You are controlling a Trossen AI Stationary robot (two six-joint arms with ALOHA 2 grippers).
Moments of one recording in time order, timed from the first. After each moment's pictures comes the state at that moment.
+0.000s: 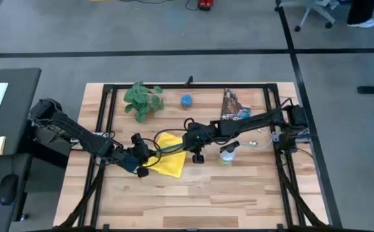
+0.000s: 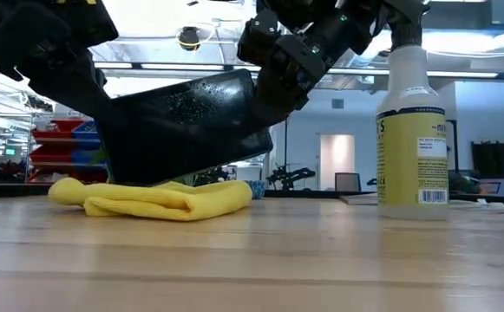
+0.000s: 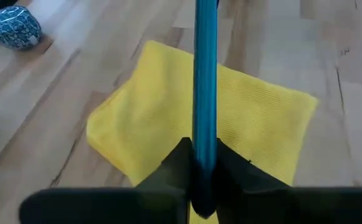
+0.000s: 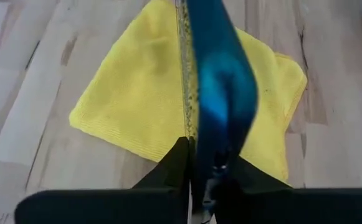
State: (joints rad) left arm -0.49 1.13 0.54 -0.28 -0.63 -0.52; right arm 0.03 1.84 1.23 -0.19 -0.09 -0.06
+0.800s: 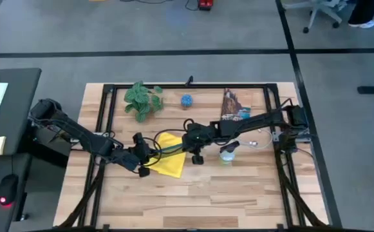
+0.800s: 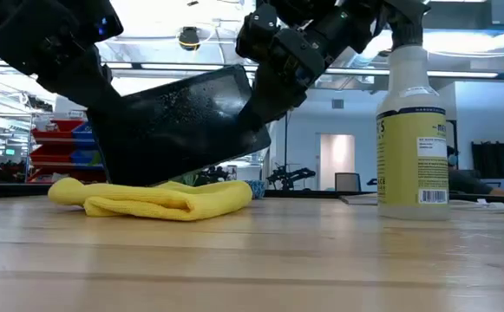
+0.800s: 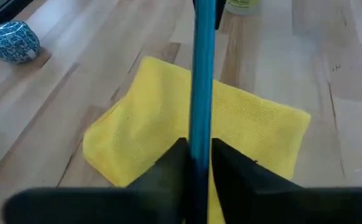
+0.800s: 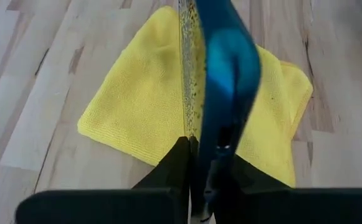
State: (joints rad) left arm -0.48 1.13 0.54 -0.22 -0.61 -0.48; right arm 0.03 1.84 1.24 -0.17 -0.09 -0.07
